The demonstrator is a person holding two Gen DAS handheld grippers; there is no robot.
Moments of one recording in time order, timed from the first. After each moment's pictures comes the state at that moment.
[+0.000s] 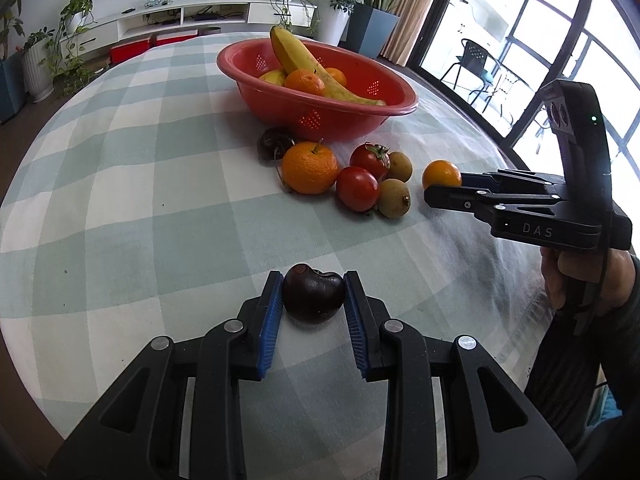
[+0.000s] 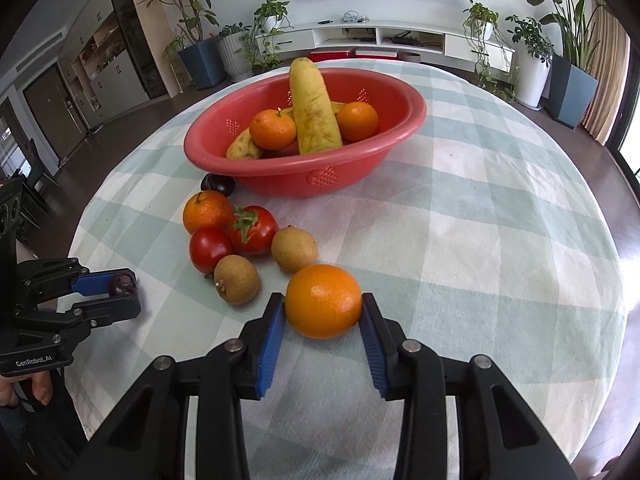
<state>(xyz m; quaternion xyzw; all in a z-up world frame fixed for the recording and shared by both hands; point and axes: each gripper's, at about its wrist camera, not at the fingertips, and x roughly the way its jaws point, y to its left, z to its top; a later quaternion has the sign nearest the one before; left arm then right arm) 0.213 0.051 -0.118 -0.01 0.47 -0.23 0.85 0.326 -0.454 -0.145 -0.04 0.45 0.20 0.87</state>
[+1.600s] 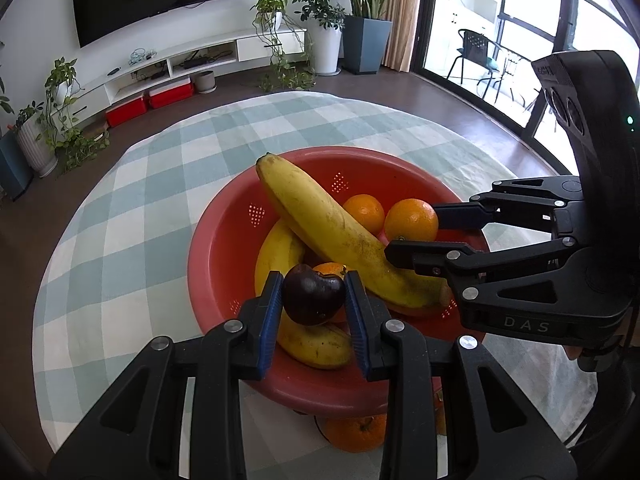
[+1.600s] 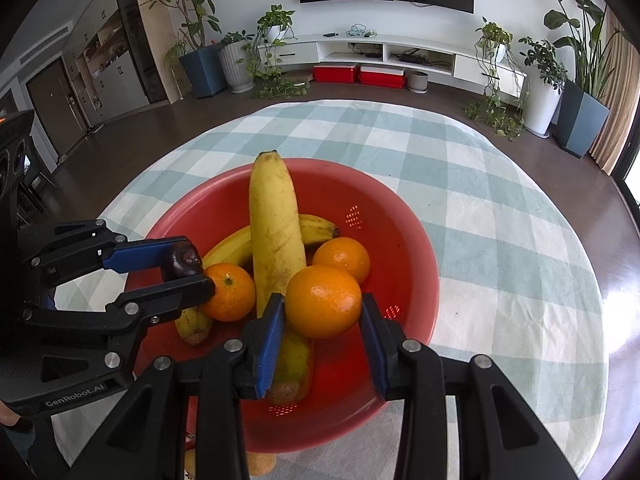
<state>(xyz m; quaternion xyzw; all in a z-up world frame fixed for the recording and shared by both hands) 0.376 -0.013 -0.072 0.09 0.42 -0.21 0.88 0.451 -0.422 -0.117 -0.07 0.44 0.20 0.87</state>
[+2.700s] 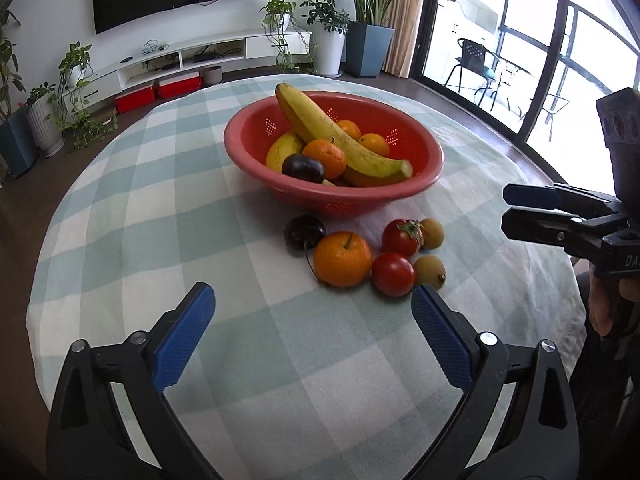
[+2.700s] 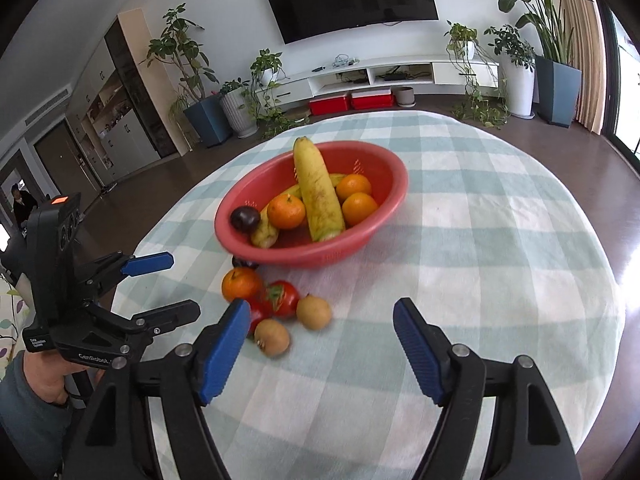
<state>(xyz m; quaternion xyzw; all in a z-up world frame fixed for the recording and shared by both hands) 0.252 0.040 -0.091 0.06 0.41 -0.21 0.88 0.311 -0.466 -0.111 0.04 0.40 0.21 0.89</state>
